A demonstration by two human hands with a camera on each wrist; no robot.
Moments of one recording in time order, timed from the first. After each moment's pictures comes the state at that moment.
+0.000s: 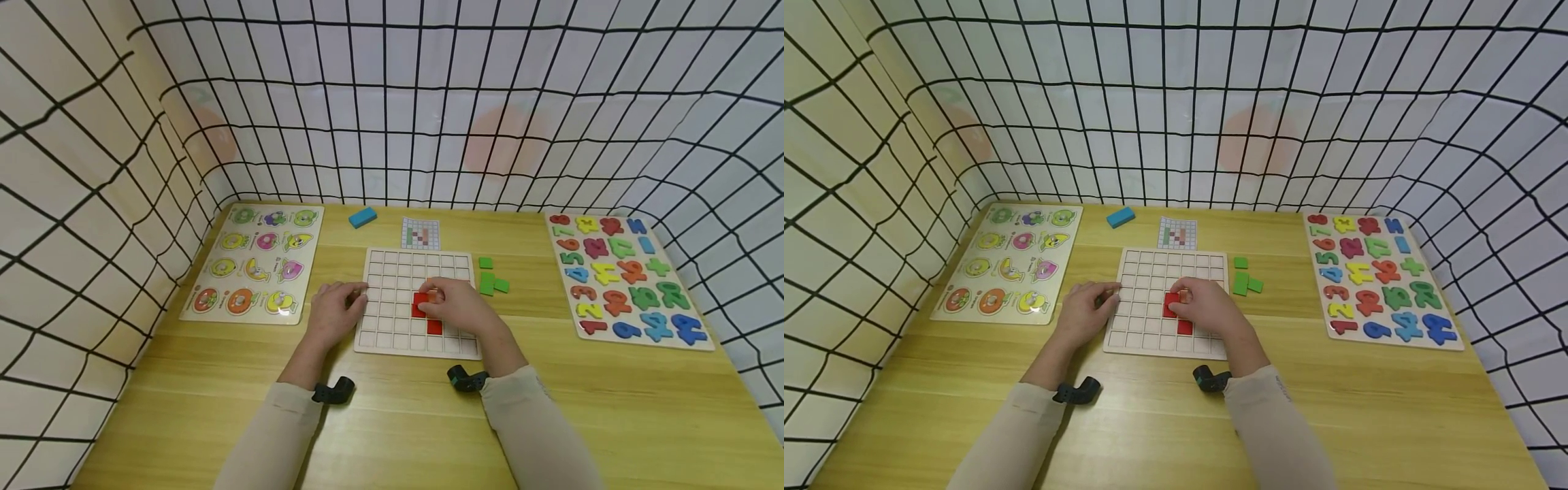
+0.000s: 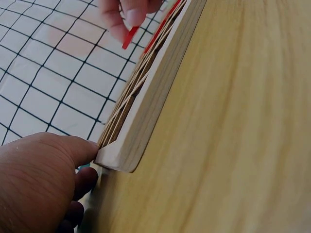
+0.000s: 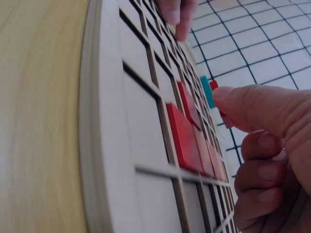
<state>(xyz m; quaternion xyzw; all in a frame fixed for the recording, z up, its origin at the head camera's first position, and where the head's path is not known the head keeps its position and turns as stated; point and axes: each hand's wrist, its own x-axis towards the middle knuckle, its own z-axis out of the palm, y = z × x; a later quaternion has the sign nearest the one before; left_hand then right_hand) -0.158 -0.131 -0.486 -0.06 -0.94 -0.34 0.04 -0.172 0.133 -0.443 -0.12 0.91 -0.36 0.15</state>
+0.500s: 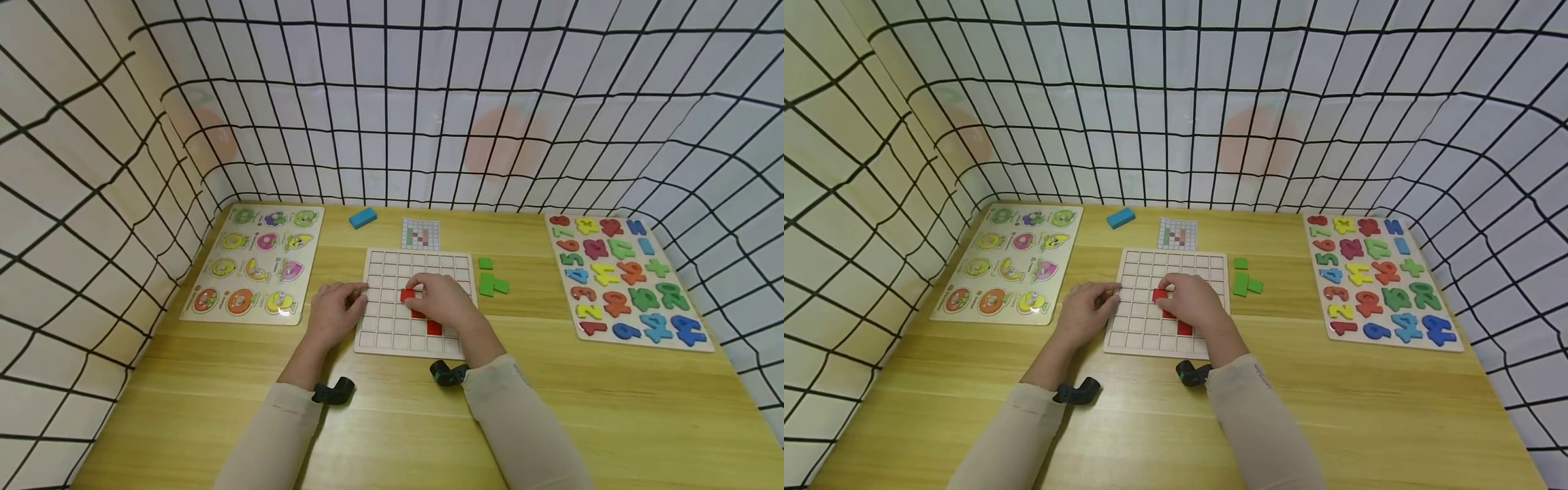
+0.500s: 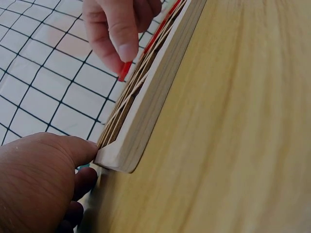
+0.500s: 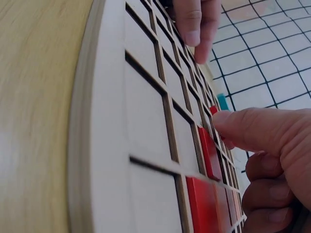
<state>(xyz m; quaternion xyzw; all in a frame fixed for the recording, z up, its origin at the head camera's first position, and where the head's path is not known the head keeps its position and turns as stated) -0.158 -0.130 -0.485 -0.05 -0.94 -0.34 0.04 -0.183 0.102 -0.440 -0.09 0.94 -0.29 0.15</state>
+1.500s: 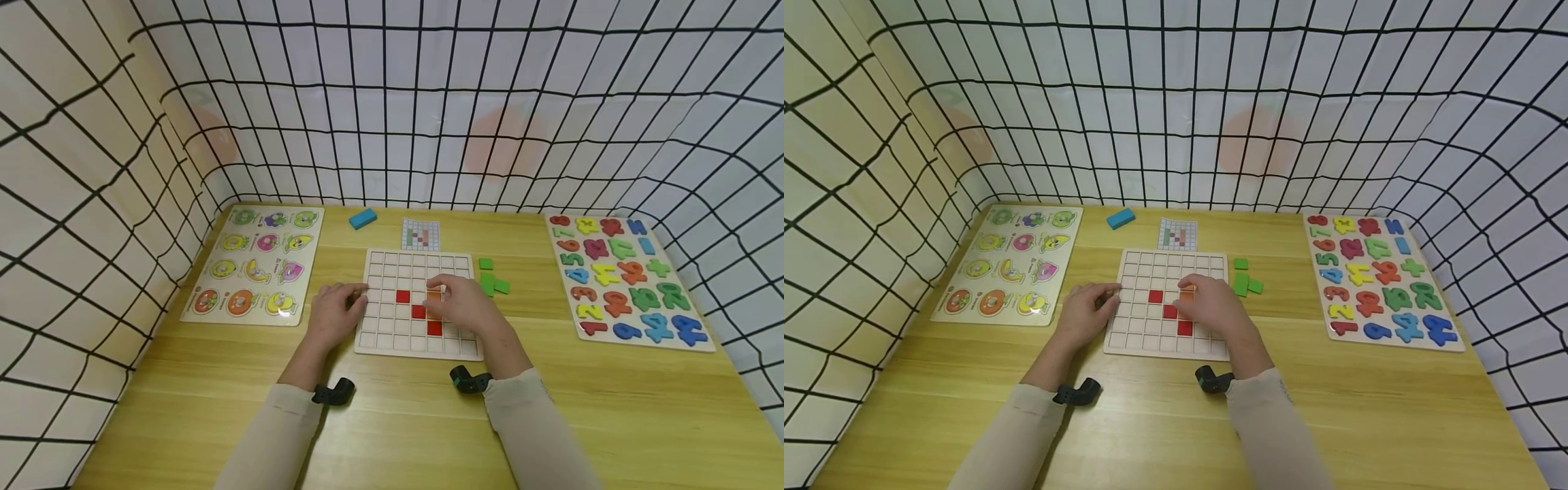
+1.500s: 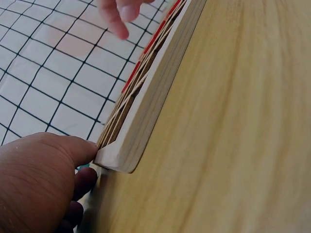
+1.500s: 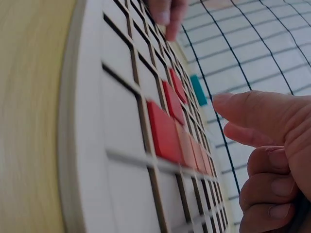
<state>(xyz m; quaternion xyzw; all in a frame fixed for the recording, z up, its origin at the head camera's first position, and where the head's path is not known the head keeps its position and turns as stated) -0.157 -0.129 -0.485 -0.06 -0.94 -0.33 0.05 -0.169 0.136 -0.432 -0.05 0.93 -0.34 0.15</state>
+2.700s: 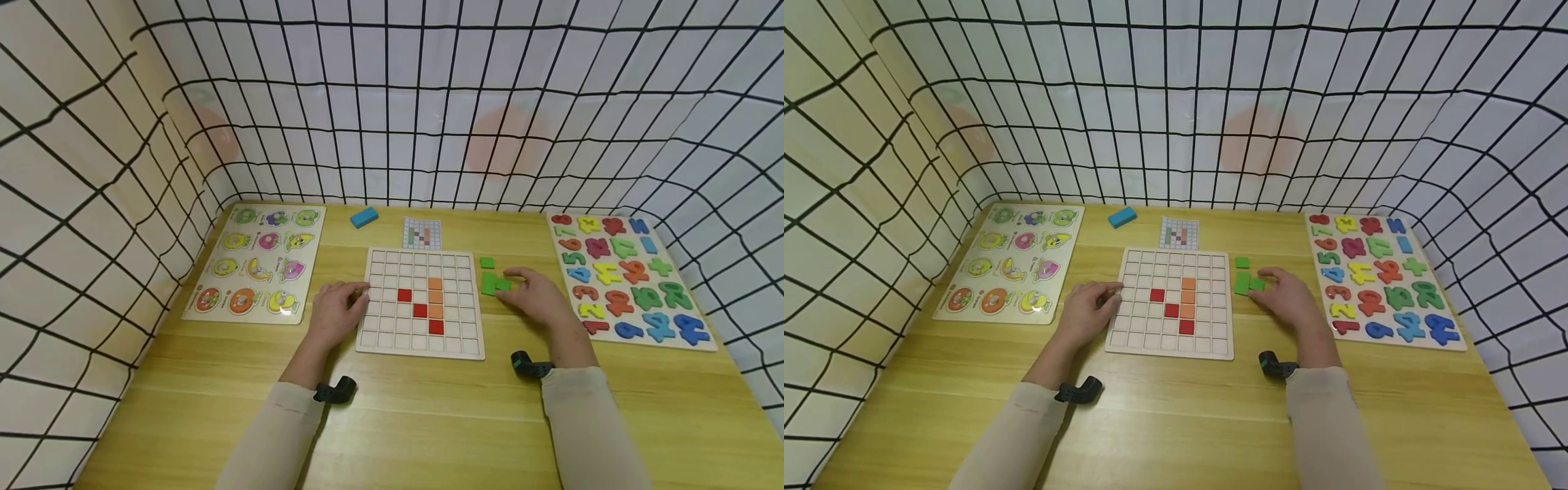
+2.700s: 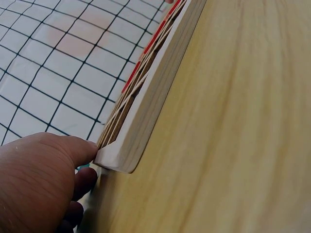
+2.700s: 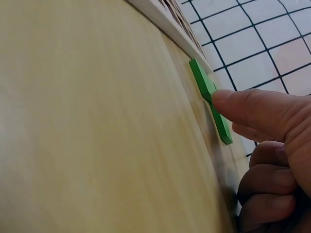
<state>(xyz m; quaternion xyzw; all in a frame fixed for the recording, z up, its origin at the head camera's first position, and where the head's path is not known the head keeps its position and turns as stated) -0.158 -0.130 -0.485 -0.06 -0.94 -0.34 0.05 -0.184 0.265 -0.457 0.05 0.94 -0.32 0.15</state>
